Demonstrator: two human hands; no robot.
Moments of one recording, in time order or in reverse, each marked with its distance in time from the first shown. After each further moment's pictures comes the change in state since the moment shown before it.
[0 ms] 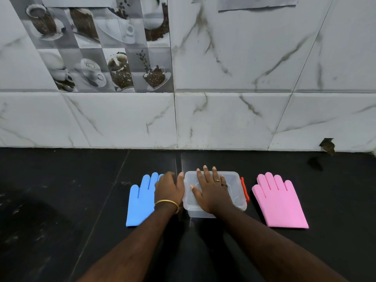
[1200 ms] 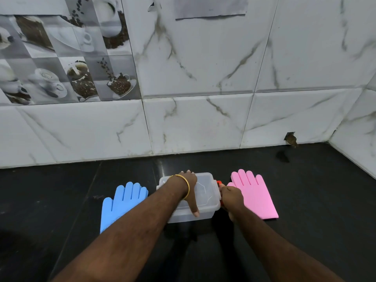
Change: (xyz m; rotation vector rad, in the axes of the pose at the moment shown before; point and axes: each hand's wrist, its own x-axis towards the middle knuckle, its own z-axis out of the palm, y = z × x) left_hand 0.001 0.124 0.029 0.893 -0.873 0.493; right_hand -0.049 0.094 -0.039 1.151 0.125 0.902
